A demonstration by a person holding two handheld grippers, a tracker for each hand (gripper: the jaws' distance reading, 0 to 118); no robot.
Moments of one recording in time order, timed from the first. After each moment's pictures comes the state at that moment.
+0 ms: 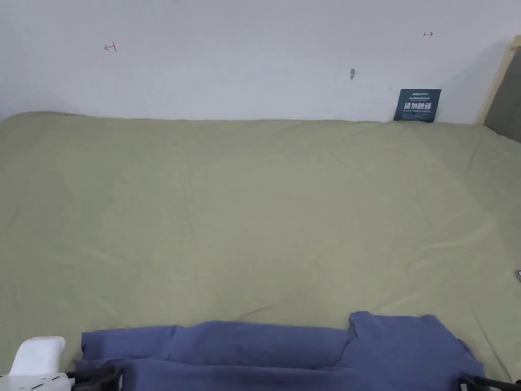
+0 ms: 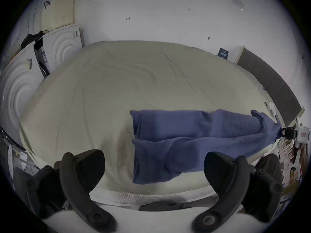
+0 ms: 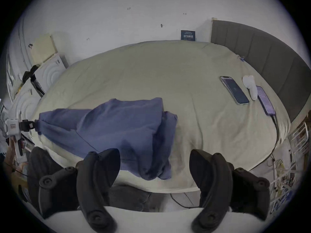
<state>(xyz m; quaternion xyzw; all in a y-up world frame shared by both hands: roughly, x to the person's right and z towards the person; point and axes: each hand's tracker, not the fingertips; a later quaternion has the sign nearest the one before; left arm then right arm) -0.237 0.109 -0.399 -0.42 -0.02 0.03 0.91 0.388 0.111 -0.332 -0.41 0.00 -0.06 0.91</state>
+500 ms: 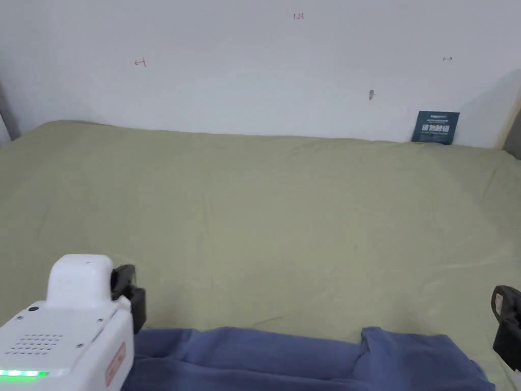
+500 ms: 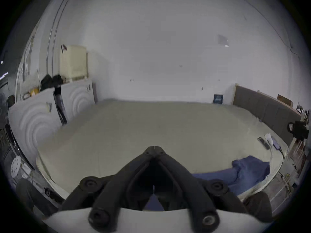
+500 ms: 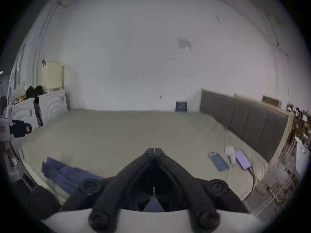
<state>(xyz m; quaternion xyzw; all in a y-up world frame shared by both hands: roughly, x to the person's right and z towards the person) -0.142 0.252 -0.352 -0.17 0.02 -0.01 0.99 0.263 0.251 -0.299 -0.10 -0.06 0.01 0.99</state>
